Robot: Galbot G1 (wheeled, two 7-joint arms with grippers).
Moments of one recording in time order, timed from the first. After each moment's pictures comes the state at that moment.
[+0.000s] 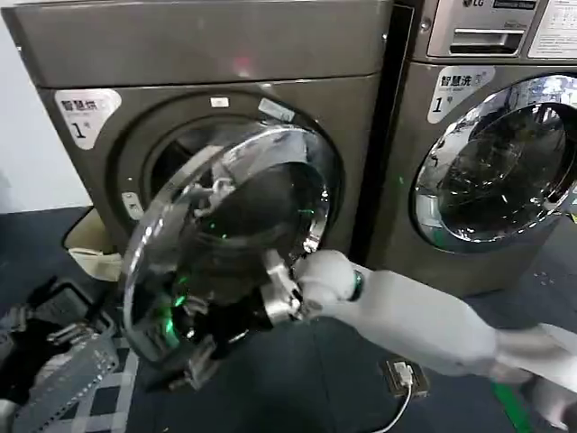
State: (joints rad) left arm 1.74 -1.17 -1.19 -2.24 -0.66 0.03 0.26; right arm -0.05 1.18 -0.66 1.60 1.03 -0.27 -0.75
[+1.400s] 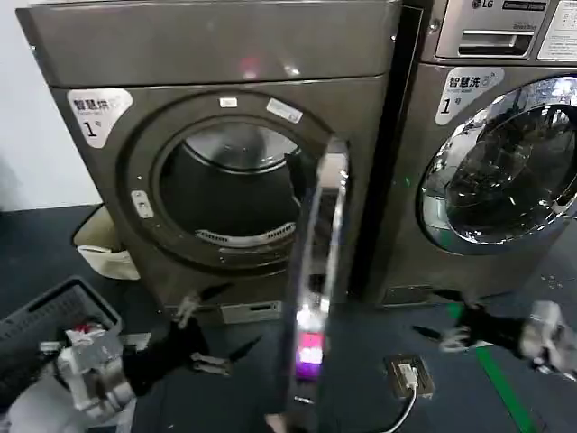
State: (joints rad) left arm 1.51 -0.67 -0.66 -2.15 -0.50 -0.23 0.53; right arm -1.21 0.40 0.48 1.93 0.78 -0.20 -0.68
